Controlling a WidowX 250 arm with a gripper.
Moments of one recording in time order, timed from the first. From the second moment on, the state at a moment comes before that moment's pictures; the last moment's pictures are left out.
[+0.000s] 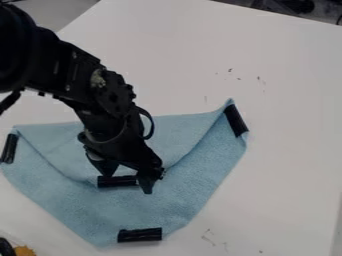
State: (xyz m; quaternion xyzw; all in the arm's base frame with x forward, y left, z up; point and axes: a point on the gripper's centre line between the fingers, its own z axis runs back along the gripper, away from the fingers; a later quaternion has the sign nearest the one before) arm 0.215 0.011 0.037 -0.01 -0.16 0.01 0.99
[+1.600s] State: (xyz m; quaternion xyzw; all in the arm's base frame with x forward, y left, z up) arm 0.186 -0.056 0.009 -0.06 -0.11 0.06 0.99
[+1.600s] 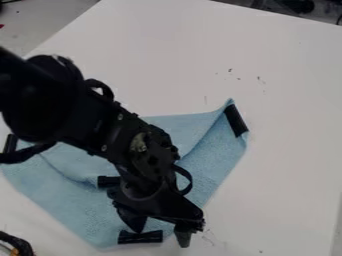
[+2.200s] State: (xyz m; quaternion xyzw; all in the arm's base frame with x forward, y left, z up) arm 0.204 -0.049 0.003 -0.08 -0.10 0.09 0.99
